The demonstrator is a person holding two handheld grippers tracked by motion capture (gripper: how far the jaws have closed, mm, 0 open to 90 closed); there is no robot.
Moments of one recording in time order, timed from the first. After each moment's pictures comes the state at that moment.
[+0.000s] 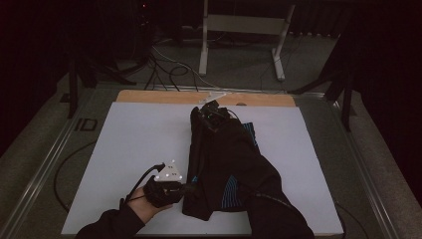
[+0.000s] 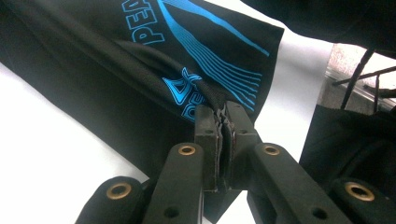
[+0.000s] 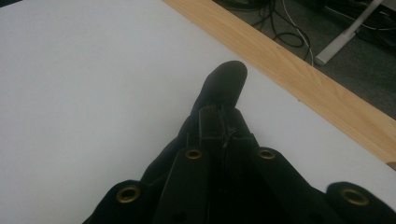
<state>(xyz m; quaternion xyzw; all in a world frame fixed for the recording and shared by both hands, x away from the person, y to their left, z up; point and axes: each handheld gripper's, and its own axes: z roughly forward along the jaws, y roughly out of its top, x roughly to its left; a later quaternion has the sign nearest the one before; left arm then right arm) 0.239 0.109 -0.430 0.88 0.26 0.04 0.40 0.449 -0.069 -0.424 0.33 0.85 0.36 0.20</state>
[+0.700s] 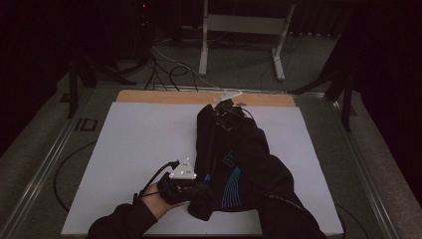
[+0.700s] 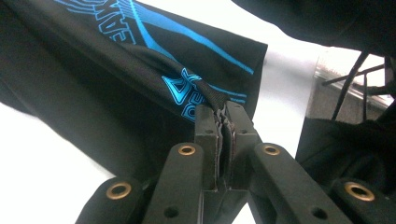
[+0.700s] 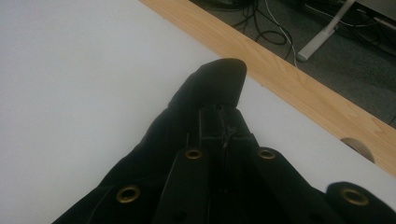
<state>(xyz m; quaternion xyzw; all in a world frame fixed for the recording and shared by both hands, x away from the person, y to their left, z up) 0.246 0.078 -0.424 0.88 0.23 0.03 0.41 0.447 -0.108 -0.415 0.35 0.84 0.36 0.22</state>
